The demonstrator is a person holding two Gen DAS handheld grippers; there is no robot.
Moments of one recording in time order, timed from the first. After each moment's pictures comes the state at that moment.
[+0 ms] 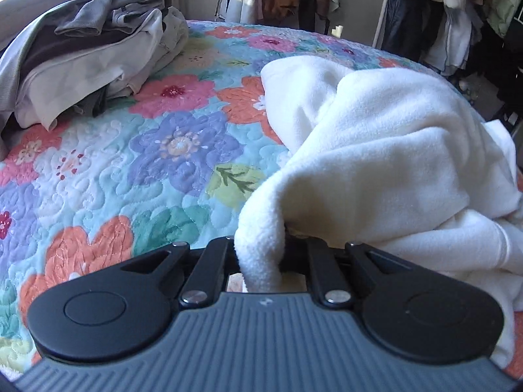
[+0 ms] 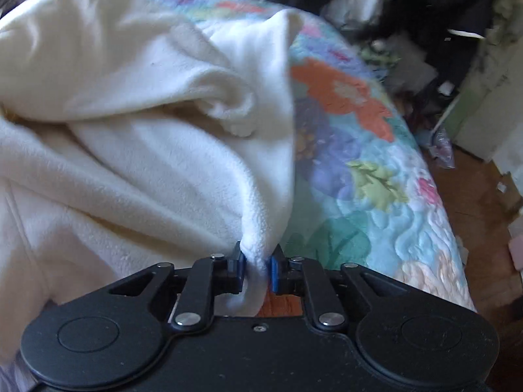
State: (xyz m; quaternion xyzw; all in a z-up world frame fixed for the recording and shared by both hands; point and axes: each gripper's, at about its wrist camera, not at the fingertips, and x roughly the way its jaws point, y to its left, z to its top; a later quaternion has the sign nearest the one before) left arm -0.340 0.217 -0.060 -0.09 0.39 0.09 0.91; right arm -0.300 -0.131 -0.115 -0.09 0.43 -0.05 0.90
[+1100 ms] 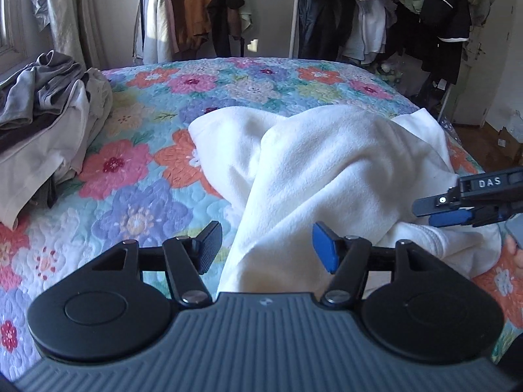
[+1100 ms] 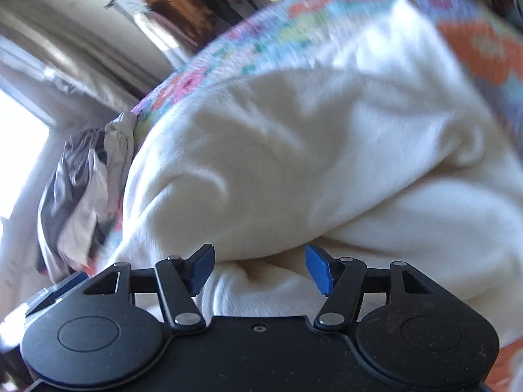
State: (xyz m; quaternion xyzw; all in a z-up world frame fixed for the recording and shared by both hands) left arm -0.318 0.222 0.008 -0.01 0.35 -0.07 0.93; right arm -0.237 -0.048 -0.080 0.31 0.47 0.13 0.82
